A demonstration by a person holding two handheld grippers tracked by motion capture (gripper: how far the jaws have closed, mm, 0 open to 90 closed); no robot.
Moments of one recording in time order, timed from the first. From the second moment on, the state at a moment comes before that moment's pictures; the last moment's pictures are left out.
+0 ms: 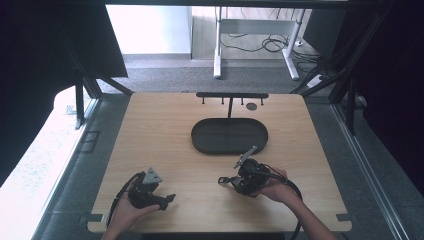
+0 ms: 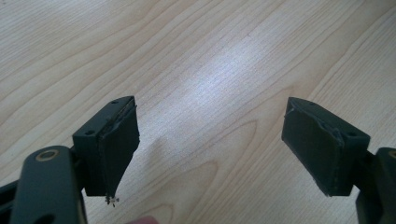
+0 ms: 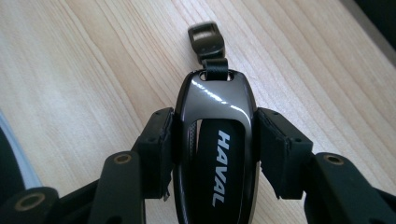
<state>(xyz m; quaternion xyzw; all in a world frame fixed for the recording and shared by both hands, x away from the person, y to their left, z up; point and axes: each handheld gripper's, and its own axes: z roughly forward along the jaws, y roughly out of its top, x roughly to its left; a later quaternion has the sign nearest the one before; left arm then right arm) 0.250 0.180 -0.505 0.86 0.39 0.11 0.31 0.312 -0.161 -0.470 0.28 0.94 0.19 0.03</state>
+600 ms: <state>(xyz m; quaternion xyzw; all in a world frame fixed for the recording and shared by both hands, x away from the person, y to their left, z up) 0.251 0.178 -0.508 0.87 0.38 0.11 0.30 0.312 -0.170 -0.441 0.28 0.93 0.22 0.05</state>
